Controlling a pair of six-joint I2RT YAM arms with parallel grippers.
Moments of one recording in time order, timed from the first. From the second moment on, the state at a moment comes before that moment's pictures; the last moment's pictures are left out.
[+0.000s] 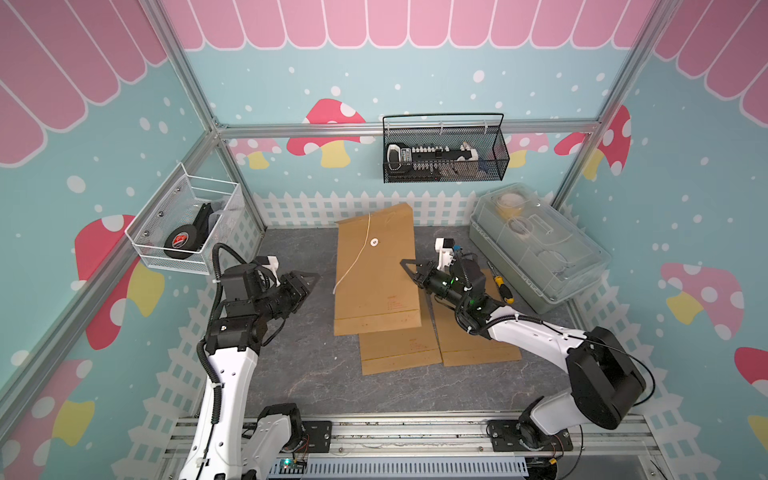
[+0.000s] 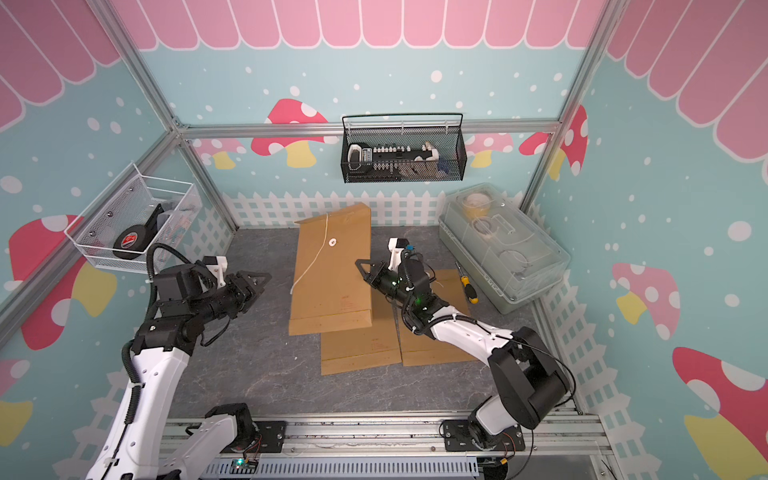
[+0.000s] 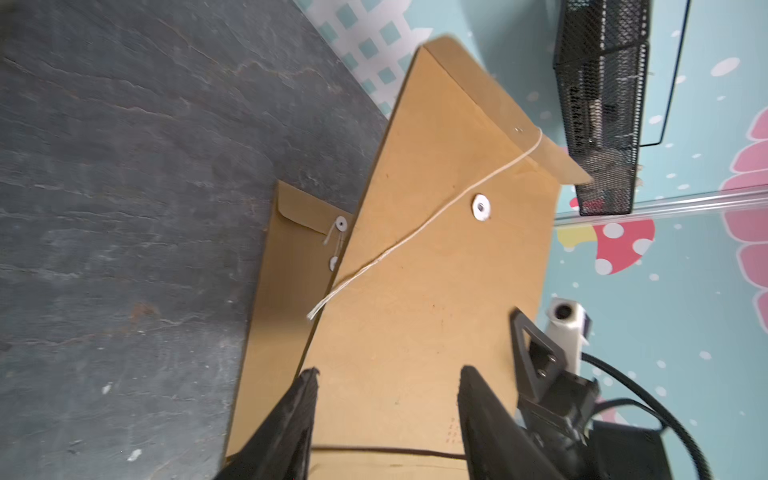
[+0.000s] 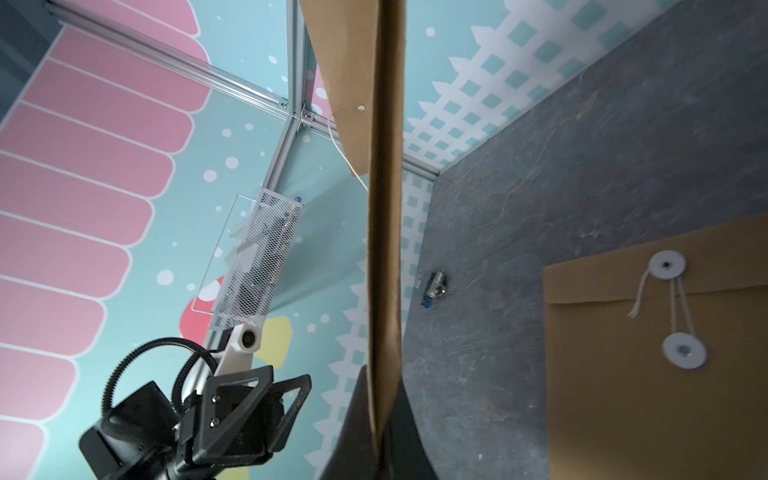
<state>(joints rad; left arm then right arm) 0.16 0.93 0.97 -0.63 0.60 -0.74 0.65 1.47 0.90 0.50 -0.22 1.06</state>
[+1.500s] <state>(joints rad) -0.01 1.42 1.24 0.57 0.95 -0.99 0.49 1.41 0.99 0.92 -0.63 0.83</state>
